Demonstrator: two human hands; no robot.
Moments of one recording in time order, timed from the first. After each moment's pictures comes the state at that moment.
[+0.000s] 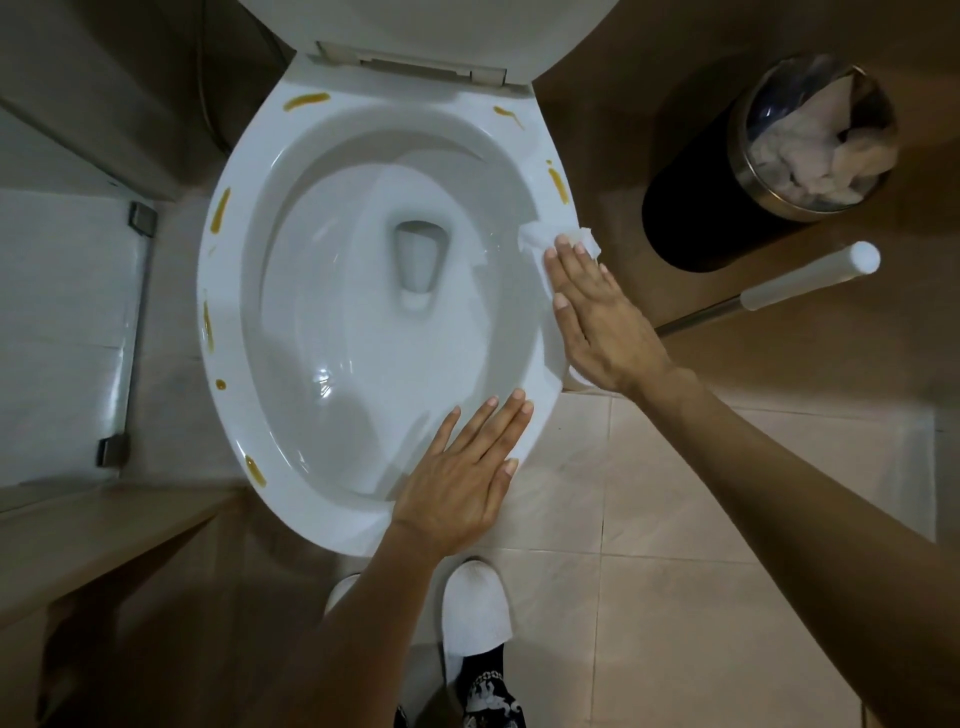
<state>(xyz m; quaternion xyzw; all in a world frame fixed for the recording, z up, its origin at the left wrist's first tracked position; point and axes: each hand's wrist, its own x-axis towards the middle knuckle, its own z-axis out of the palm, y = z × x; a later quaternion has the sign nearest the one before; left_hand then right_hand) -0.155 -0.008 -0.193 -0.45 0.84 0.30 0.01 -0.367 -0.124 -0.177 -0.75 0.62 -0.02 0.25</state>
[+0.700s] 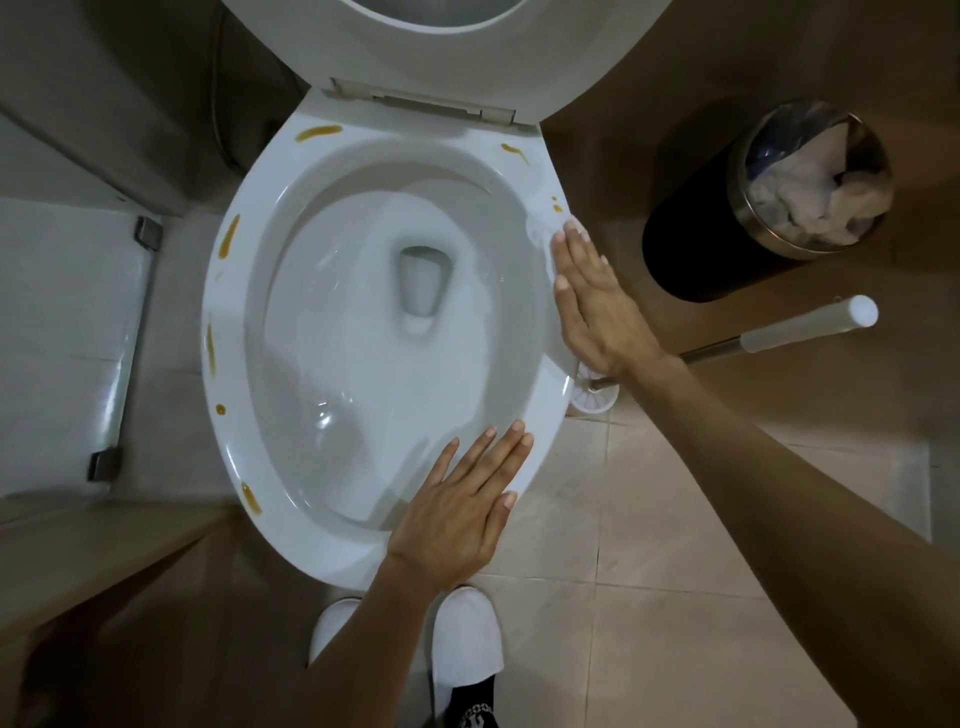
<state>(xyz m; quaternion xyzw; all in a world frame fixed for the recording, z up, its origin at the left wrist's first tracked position) -0.155 -0.008 -0.196 -0.46 0.83 0.32 0.00 -0.363 -0.169 -0.177 -0.72 0.63 -0.05 0.27</state>
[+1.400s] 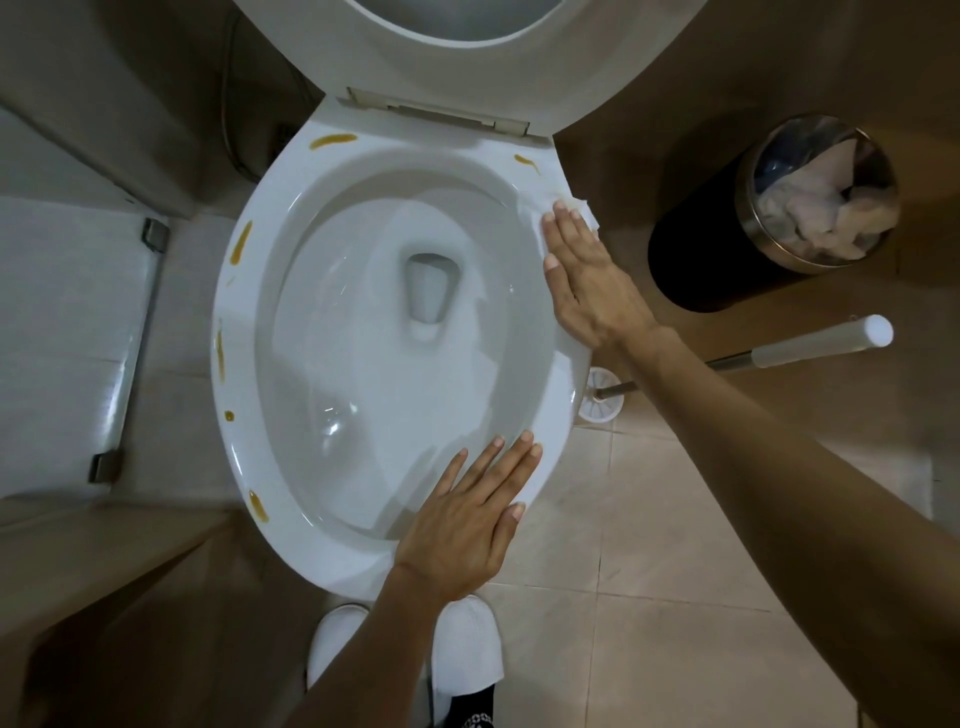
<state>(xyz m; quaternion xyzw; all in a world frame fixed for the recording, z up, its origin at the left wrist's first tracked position) -0.154 -0.009 -0.197 -0.46 0.83 0.32 -0.01 -0.350 -0.206 -0.176 -0.74 0.62 -0.05 0.25</state>
